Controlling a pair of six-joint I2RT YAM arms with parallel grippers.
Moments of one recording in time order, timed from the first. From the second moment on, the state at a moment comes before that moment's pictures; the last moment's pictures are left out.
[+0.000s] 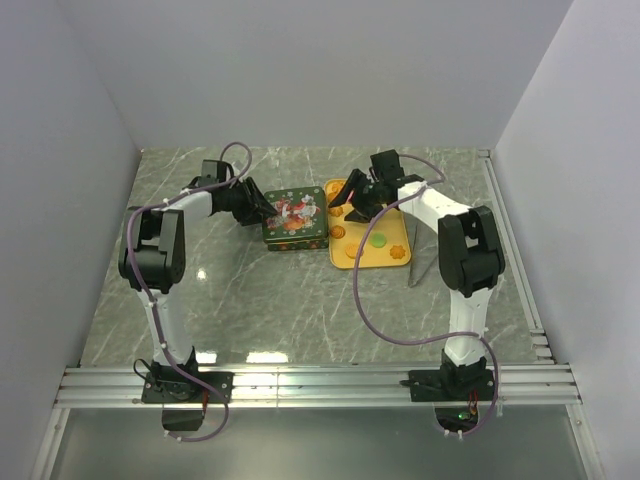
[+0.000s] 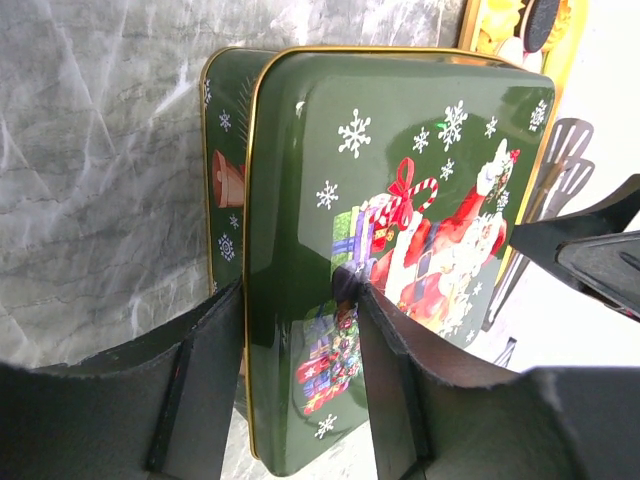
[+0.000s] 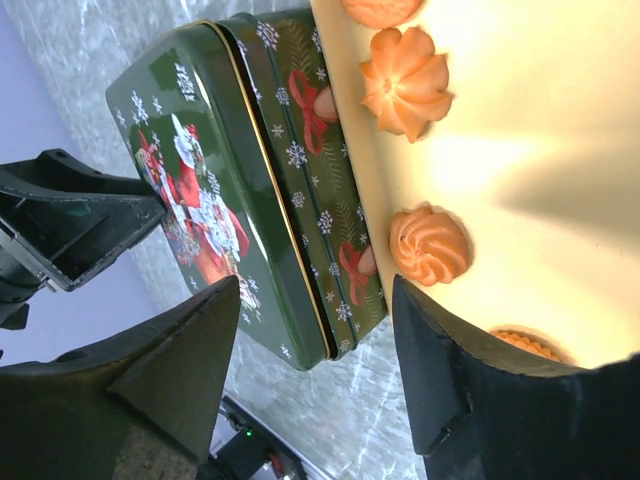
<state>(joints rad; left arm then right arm) -0.11 2.02 1.35 -0.21 0.59 -0.63 0.33 2.03 1.50 -0.35 -0.41 0.86</state>
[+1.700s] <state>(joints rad) -0.27 2.20 1.88 -0.78 0.19 -0.58 0.35 2.18 1.60 -0.24 -0.57 0.96</state>
